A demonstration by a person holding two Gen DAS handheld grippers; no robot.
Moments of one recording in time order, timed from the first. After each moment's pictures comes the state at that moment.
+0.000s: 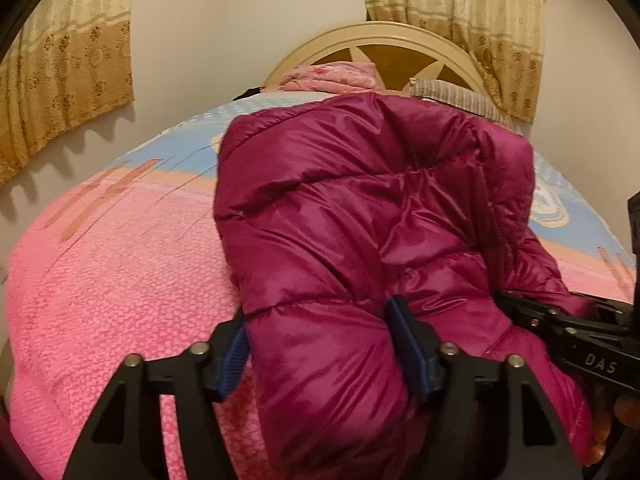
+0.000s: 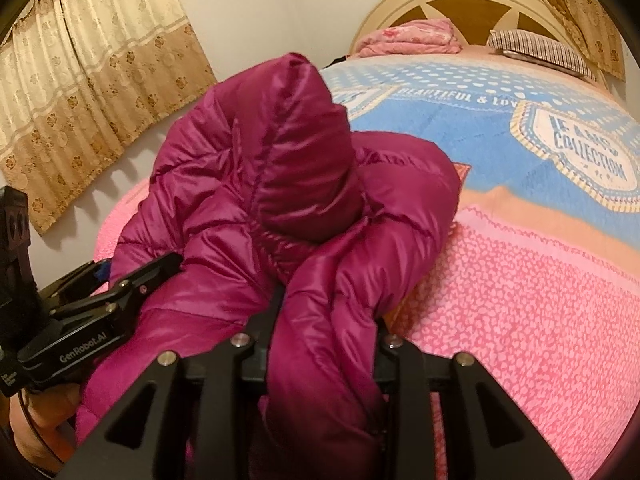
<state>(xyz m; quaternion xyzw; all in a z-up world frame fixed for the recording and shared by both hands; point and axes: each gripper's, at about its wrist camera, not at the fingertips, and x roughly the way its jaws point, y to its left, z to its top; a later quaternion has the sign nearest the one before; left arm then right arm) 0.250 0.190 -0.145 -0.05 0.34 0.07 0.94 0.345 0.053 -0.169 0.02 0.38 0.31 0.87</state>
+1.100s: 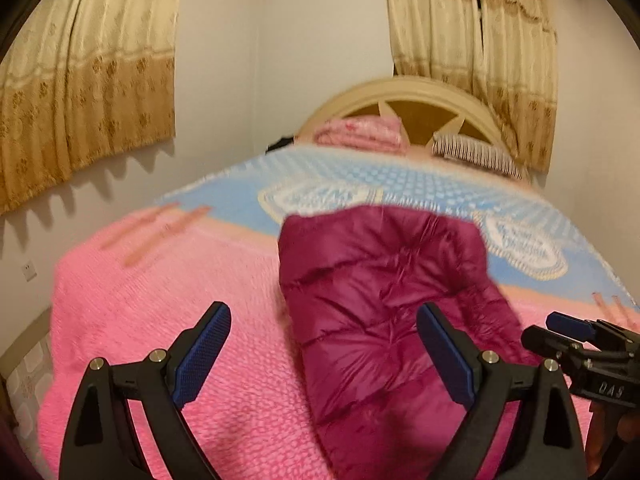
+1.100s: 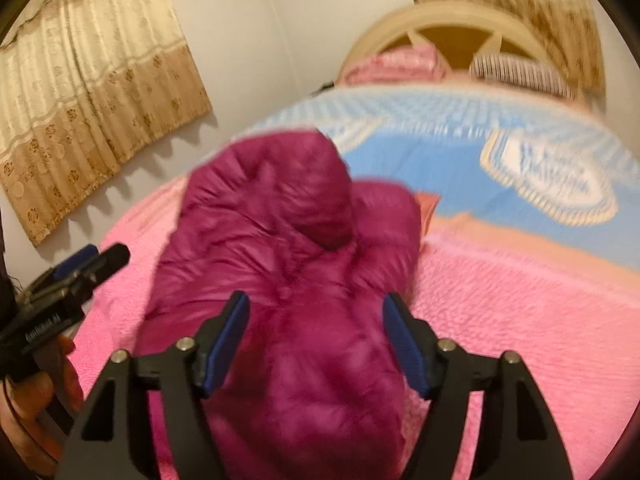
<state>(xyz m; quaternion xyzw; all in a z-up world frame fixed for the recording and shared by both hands) 0.168 0.190 -0.065 -0.06 0.25 0.12 0.96 0.292 0.035 -0.116 0.02 0.33 0.27 0.90</state>
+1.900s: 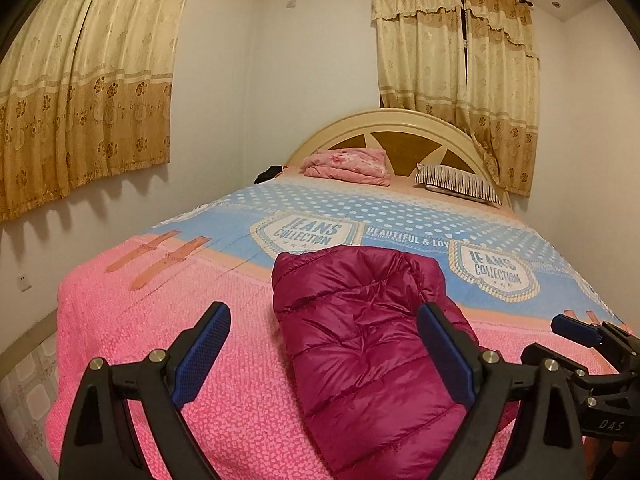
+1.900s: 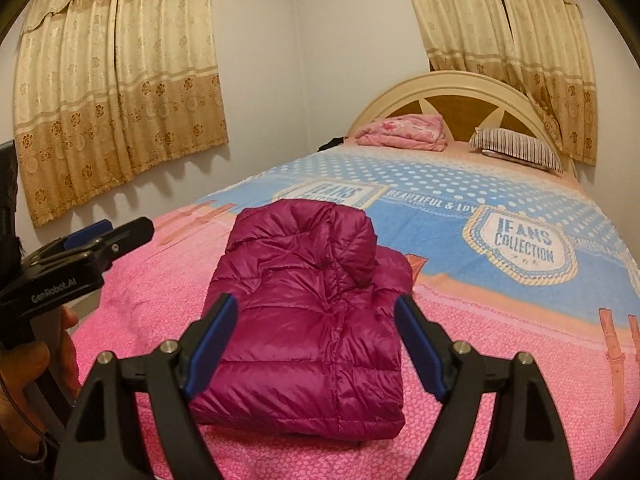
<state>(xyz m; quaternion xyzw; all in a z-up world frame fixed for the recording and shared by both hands) 0.130 0.176 -0.033 -0.07 0.20 0.10 0.97 0.218 0.037 -0.070 -0.02 0.24 0.27 0.93</state>
